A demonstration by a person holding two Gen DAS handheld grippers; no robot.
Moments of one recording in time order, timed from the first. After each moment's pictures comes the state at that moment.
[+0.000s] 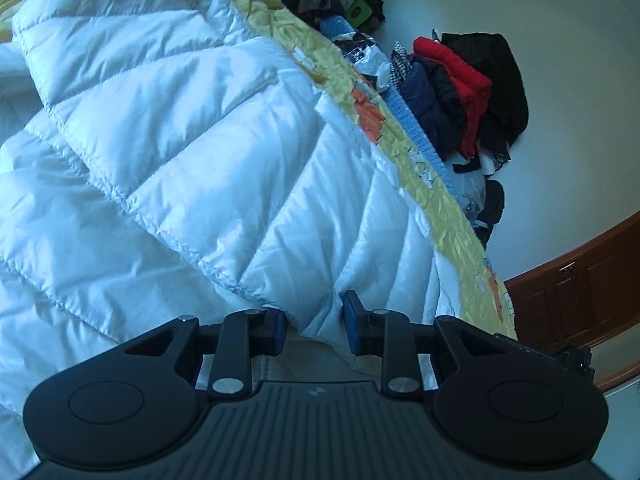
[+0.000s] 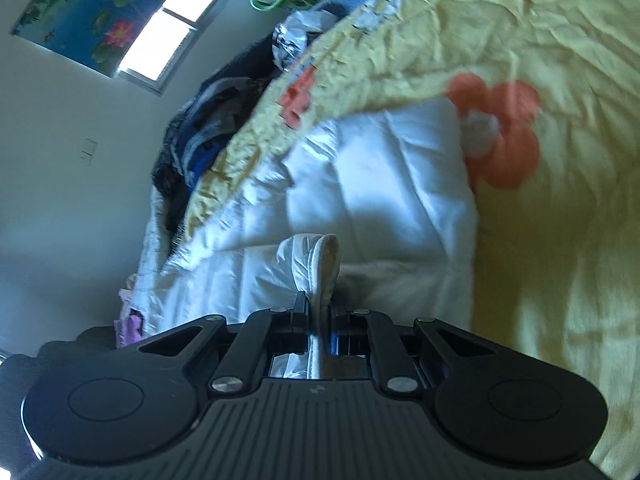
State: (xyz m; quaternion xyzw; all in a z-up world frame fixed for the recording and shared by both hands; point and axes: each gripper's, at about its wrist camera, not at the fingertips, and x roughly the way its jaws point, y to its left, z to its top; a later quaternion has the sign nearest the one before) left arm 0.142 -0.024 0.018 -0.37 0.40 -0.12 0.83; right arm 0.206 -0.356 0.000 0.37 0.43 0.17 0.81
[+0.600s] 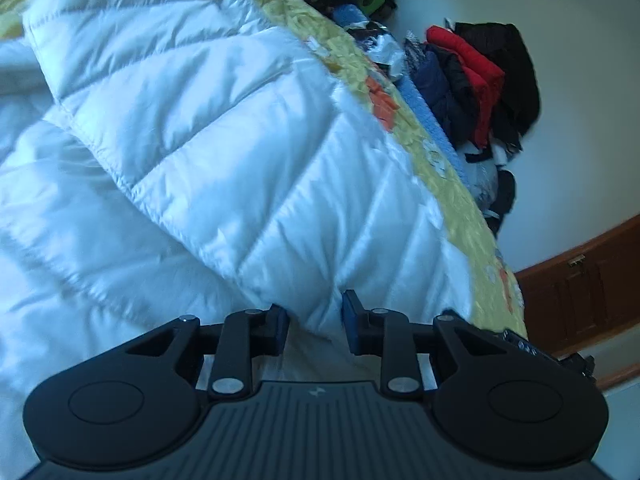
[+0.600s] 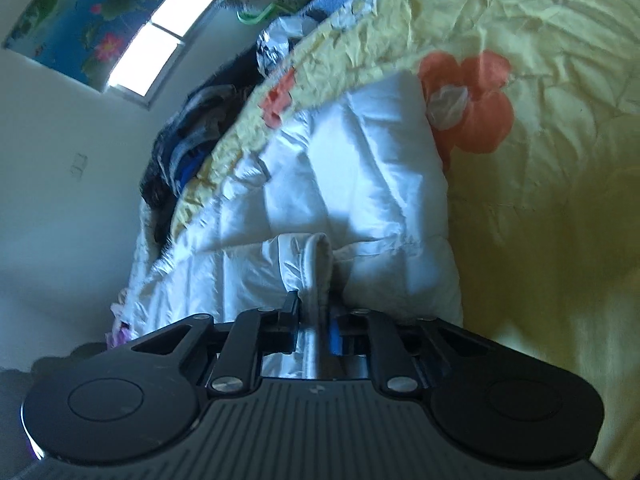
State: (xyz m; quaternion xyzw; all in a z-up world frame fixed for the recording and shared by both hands) left arm 0.129 -0.016 0.028 -0.36 0.43 -0.12 0.82; right arm 0.187 -0.357 -0.006 0.39 0.39 0.15 0.82
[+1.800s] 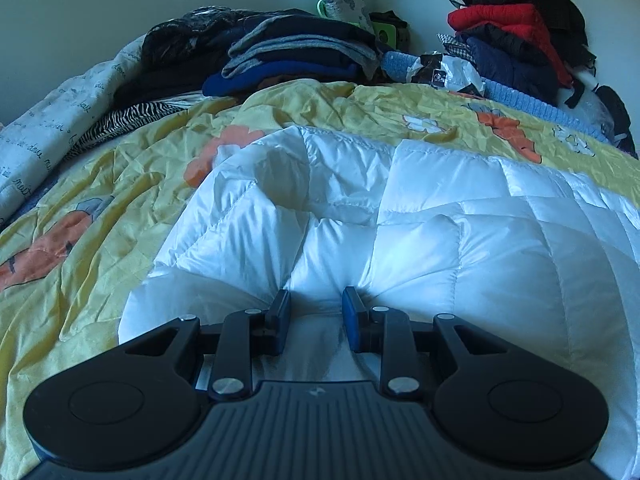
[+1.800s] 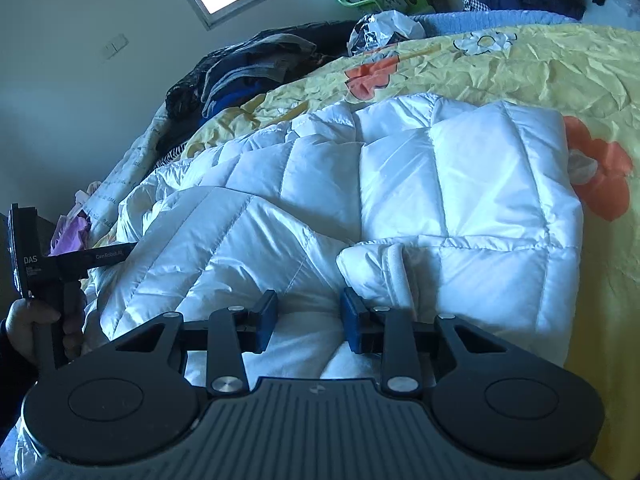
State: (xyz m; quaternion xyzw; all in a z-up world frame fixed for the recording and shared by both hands) left arm 0.211 0.028 0.024 -0.02 0.36 0.03 0.93; right arm 0.189 -0.272 0.001 0.16 0.38 0.21 0.89
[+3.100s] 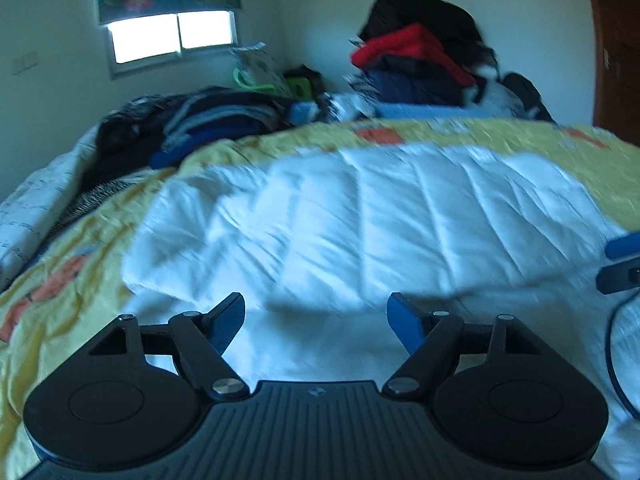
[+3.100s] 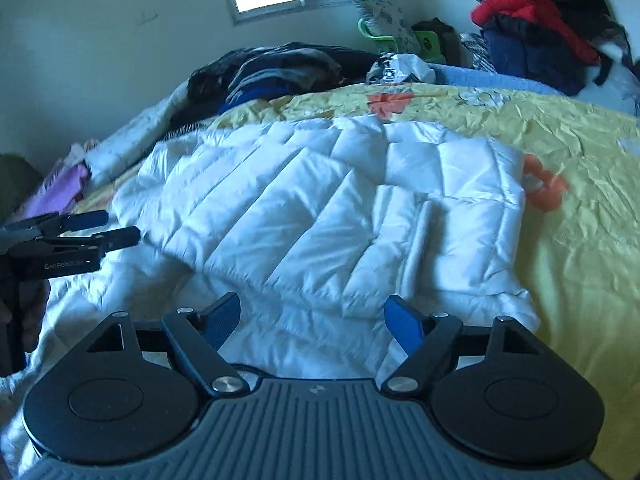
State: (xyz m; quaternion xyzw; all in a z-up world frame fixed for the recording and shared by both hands) left arm 0.062 -0.030 0.033 0.08 0.27 -0.07 0.96; right arm 0.072 -0.240 0.032 0.02 0.34 0.19 0.92
